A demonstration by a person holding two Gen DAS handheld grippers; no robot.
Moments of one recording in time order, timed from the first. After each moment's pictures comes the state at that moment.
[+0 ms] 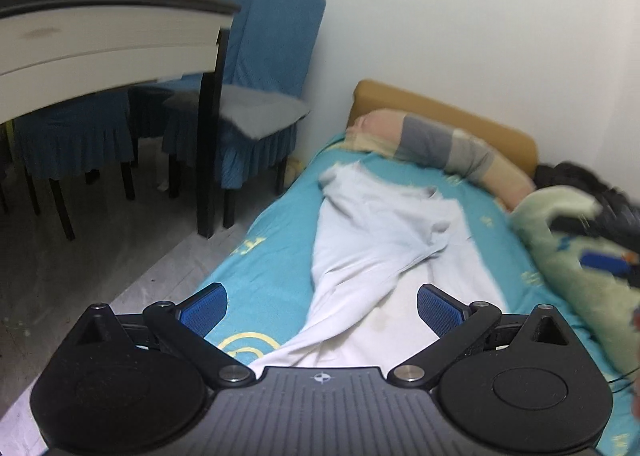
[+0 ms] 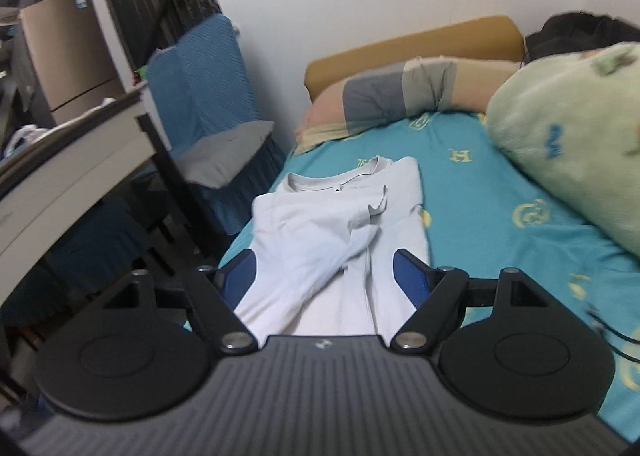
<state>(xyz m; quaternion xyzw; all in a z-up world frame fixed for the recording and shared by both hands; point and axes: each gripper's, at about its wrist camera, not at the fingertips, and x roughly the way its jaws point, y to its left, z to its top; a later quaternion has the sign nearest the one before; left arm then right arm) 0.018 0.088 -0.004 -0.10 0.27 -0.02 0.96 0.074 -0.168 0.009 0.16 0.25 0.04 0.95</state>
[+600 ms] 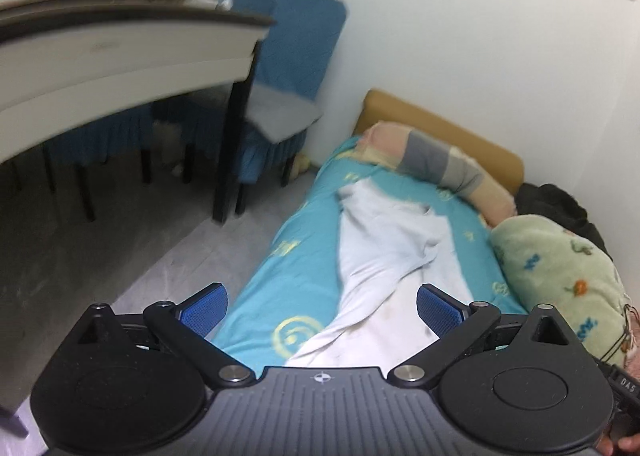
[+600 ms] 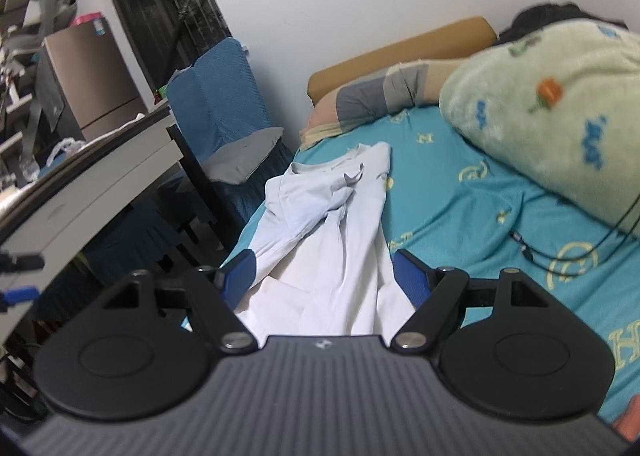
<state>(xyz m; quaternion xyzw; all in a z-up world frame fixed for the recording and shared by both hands) -0.048 0.198 0.087 -0.15 0.32 -0.04 0.93 -0.053 -0.228 -0.005 0.21 0.23 0.06 0.95</state>
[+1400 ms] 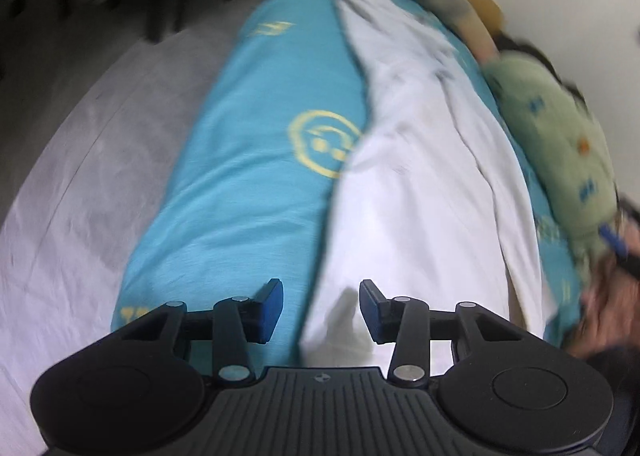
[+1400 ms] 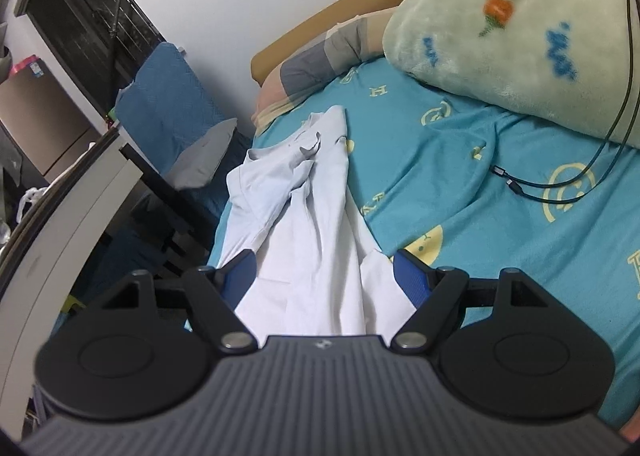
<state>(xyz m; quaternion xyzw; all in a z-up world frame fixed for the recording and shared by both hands) 0.021 0.234 -0.109 -0.13 0.53 -0.19 0.82 -0.035 -0.241 -0.036 0.31 0.28 0.00 0.91</state>
